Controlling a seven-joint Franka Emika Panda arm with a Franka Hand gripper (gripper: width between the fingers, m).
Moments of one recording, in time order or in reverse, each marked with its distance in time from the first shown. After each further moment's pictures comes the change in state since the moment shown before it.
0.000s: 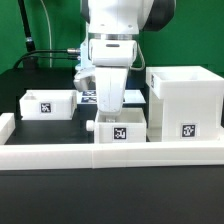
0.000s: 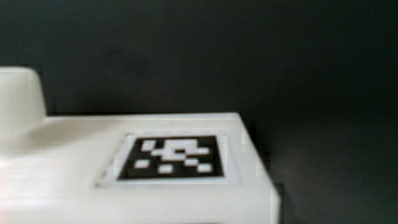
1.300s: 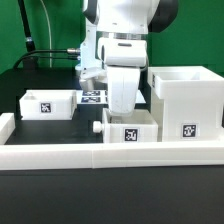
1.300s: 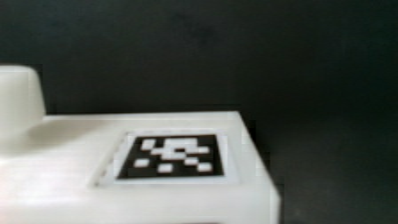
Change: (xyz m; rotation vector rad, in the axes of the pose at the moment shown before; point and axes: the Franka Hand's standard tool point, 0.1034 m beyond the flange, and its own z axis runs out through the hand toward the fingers) arm 0.009 0.015 -0.002 -0.012 -0.035 -0.079
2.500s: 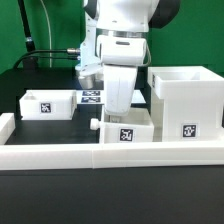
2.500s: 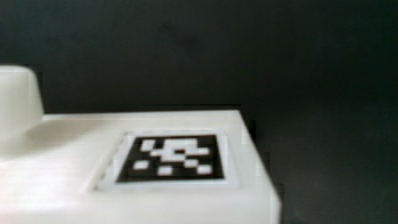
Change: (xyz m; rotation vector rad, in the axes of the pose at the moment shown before) arm -0.003 -0.001 -0.004 0.039 -0.009 0.058
